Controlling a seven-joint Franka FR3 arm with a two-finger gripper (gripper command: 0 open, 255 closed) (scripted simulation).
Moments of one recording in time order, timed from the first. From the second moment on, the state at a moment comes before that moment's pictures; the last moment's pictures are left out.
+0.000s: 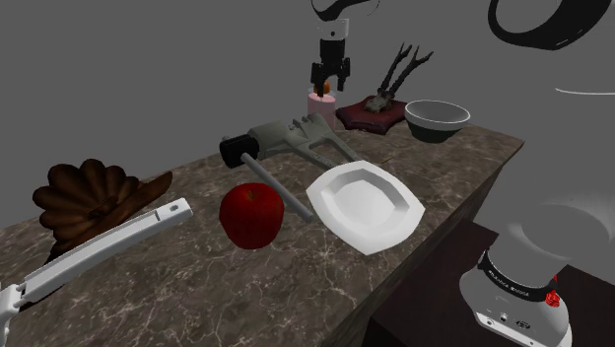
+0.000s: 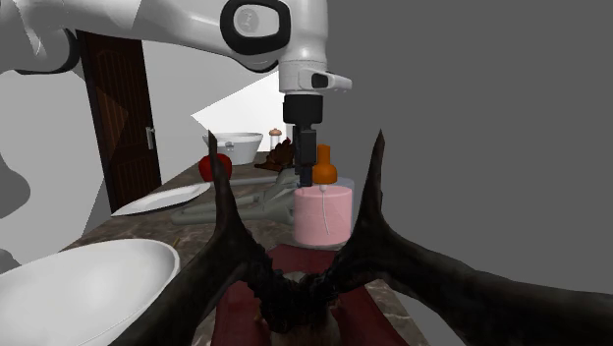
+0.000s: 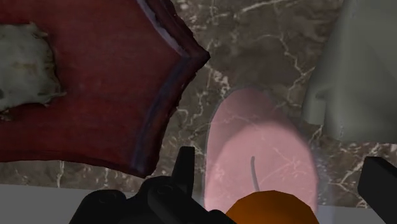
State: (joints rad) arm -0.09 0.24 -0.10 -1.51 0.03 1.75 -0.05
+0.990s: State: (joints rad) arm -0.08 0.25 -0.10 -1.56 0.03 1.81 -0.05
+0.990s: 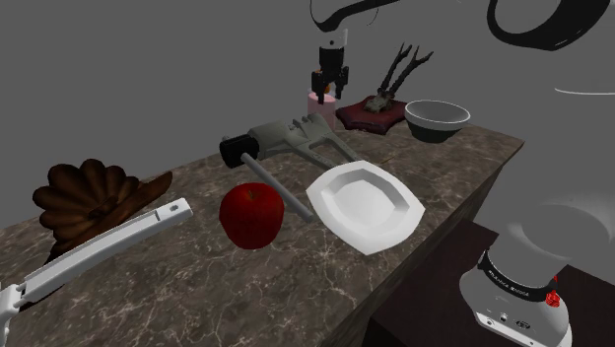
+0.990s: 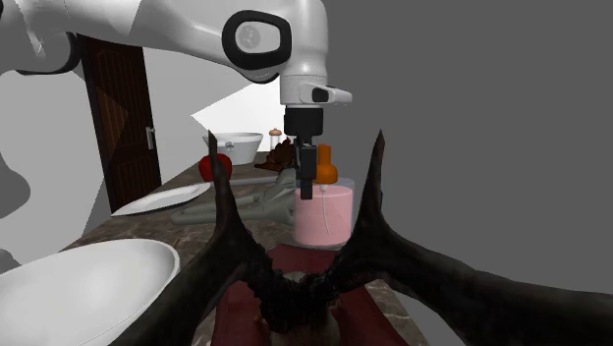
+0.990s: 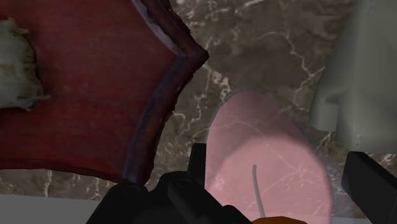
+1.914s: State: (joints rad) arm -0.09 0.26 -0.10 -1.37 0.03 1.63 -0.05
